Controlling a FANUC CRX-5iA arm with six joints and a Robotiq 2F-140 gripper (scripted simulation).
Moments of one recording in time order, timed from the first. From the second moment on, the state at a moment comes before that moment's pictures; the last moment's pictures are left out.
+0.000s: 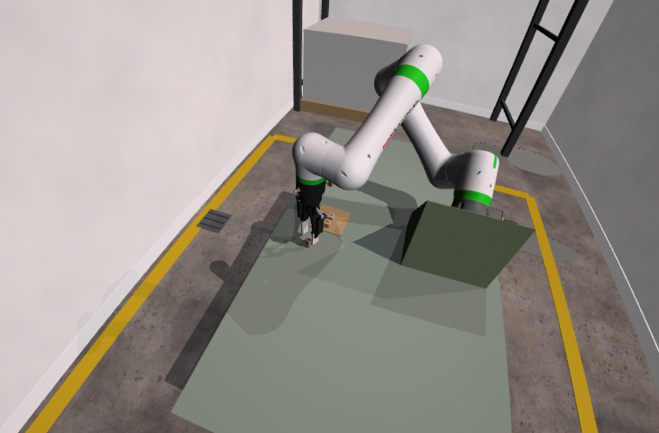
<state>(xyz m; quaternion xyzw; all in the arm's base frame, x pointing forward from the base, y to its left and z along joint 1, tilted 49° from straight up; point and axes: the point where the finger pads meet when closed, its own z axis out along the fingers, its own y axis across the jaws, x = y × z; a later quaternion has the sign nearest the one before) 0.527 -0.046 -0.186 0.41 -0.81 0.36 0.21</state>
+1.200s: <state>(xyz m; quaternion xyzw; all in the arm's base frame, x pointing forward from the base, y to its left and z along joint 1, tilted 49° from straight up) 0.526 -0.059 -0.197 0.41 -0.81 0.36 0.21</state>
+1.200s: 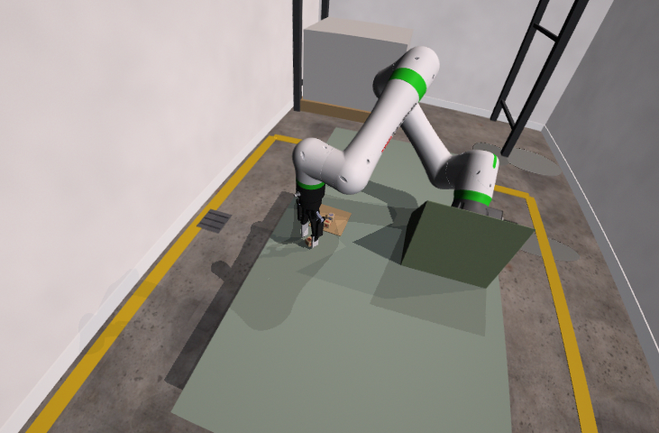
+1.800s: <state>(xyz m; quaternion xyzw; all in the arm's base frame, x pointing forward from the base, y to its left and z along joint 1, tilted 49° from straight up) 0.525 -0.072 -0.208 0.41 -0.81 0.36 0.21</state>
